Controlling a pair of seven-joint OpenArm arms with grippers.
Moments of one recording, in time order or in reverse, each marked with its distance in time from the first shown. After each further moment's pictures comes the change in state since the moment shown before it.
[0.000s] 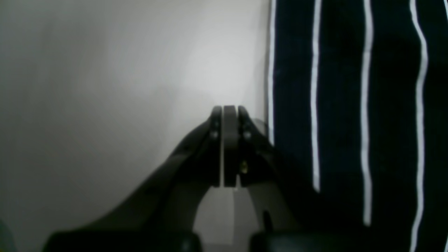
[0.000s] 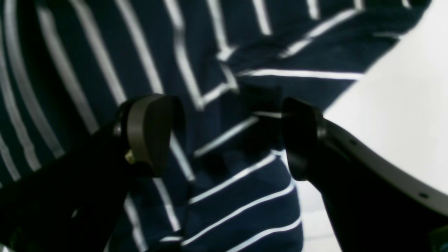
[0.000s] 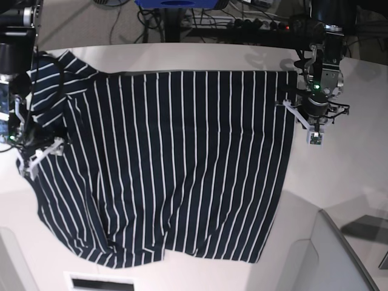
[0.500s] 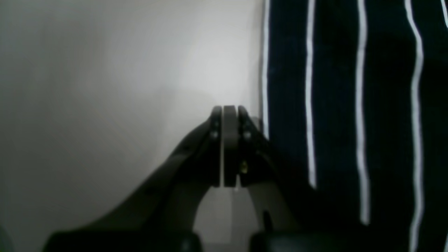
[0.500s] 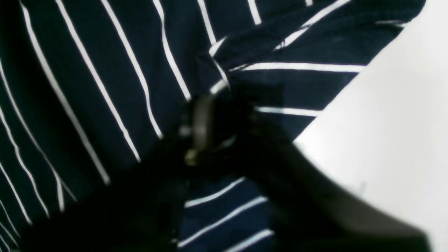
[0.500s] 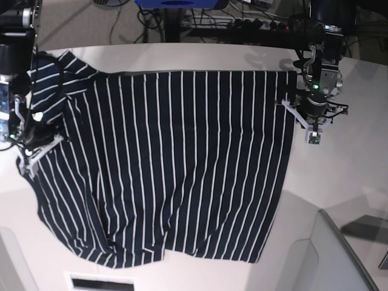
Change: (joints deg) left arm -0.4 0.0 0.5 -1.5 0.0 0.0 -0.2; right arm 0.2 0.1 0.0 -1.5 0.0 0.0 -1.0
